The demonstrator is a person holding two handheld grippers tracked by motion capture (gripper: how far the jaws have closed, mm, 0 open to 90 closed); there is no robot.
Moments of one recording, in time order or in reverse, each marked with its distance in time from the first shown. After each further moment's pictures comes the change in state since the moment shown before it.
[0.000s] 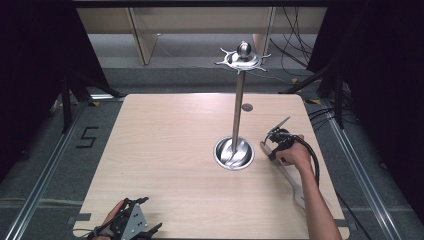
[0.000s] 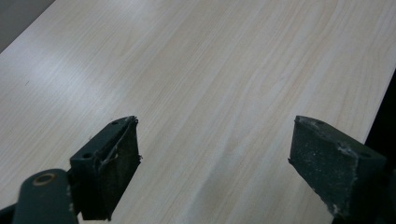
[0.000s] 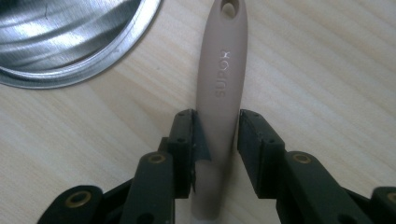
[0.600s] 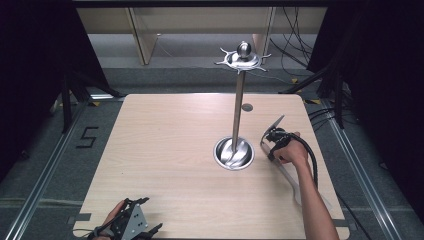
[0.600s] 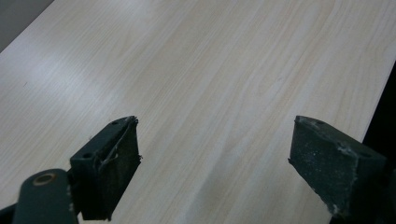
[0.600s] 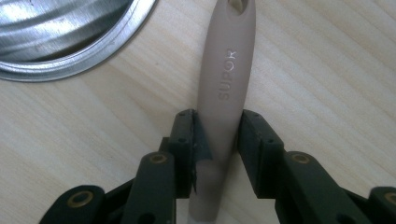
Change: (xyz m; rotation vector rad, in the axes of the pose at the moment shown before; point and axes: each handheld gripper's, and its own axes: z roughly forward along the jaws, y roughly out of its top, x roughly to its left) left arm 0.000 0.001 -0.001 0.011 -0.007 0.021; right arm 0.004 0.011 0.002 0.075 -0.033 -0.043
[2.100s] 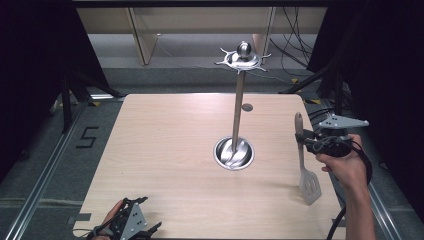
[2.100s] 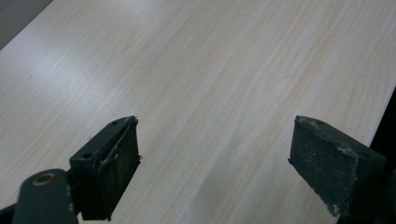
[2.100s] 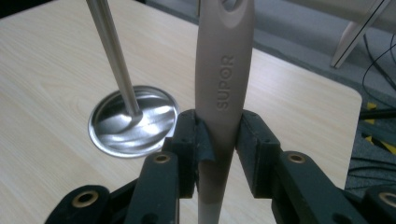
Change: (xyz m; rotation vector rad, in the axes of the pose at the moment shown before) left arm 0.001 -0.002 0.002 -0.008 0.011 -0.055; right arm 0.005 -0.110 -0.149 -0.776 -0.046 0.003
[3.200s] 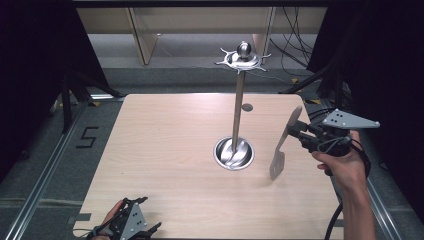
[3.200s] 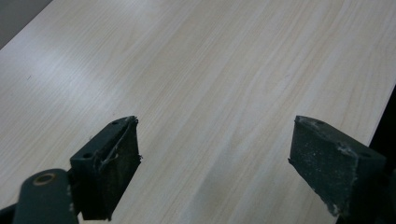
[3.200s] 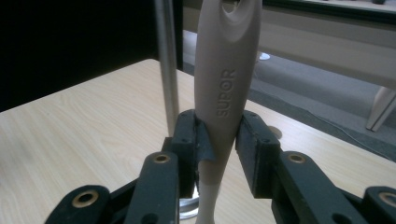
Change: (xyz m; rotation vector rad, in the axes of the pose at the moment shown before) left arm 0.002 0.000 -0.002 0.022 0.003 0.028; right arm 0.025 0.024 -0.015 -0.263 0.133 -0.036
